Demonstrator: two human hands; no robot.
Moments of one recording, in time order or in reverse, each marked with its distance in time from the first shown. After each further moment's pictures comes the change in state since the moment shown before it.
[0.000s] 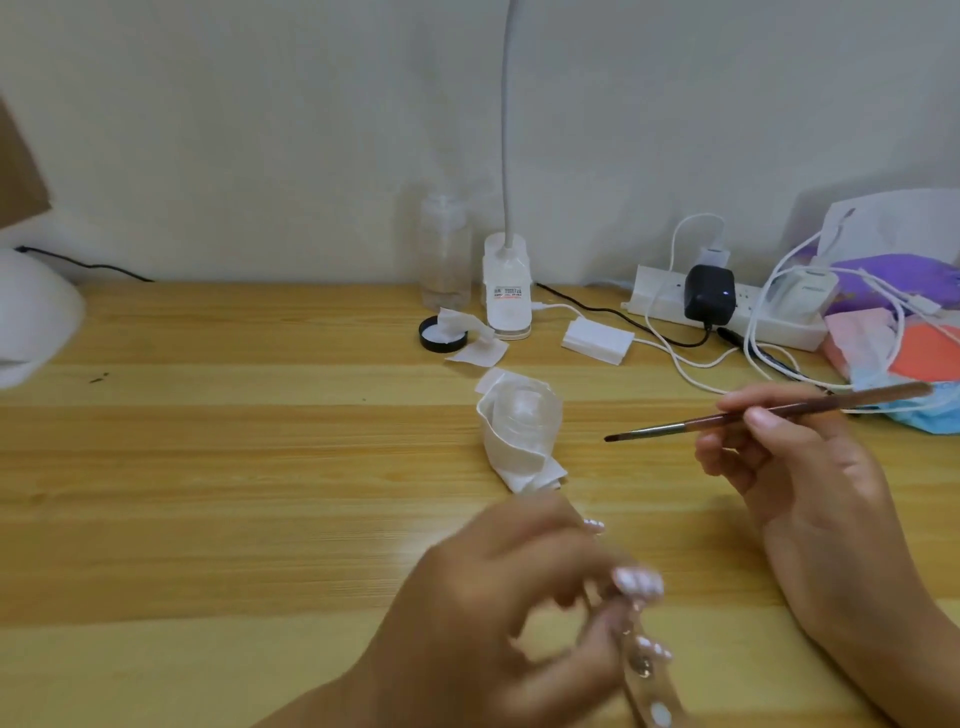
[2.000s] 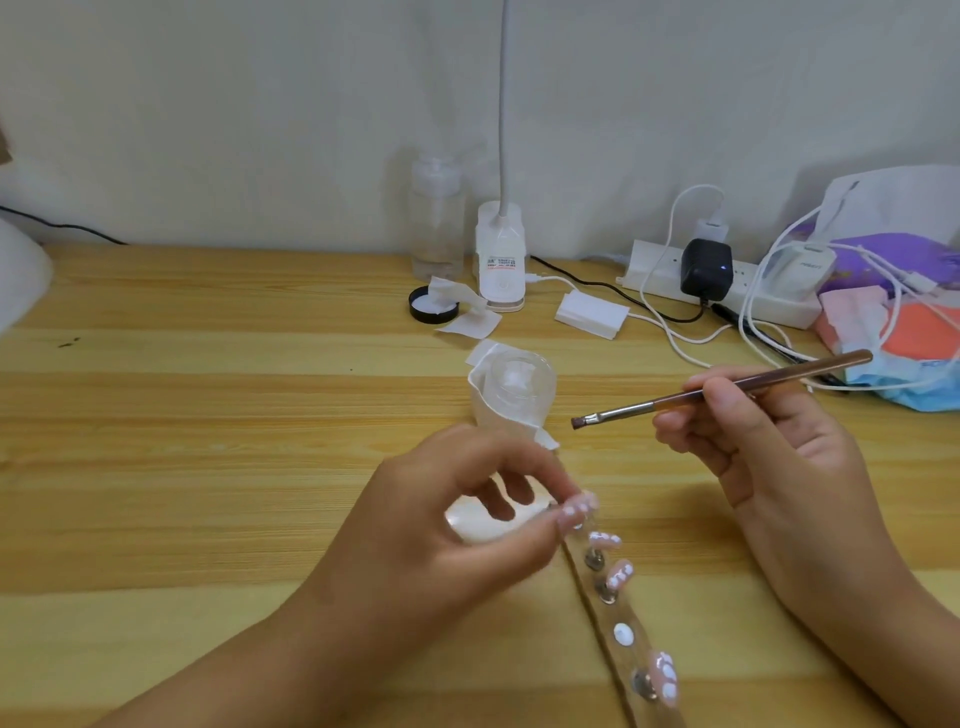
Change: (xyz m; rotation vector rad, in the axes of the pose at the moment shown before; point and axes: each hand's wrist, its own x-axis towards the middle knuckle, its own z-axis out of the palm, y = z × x) left_hand 0.007 -0.008 -0.020 -0.174 -0.039 -0.368; right_hand -0.005 -0.005 0.011 -0.003 -0.019 0.077
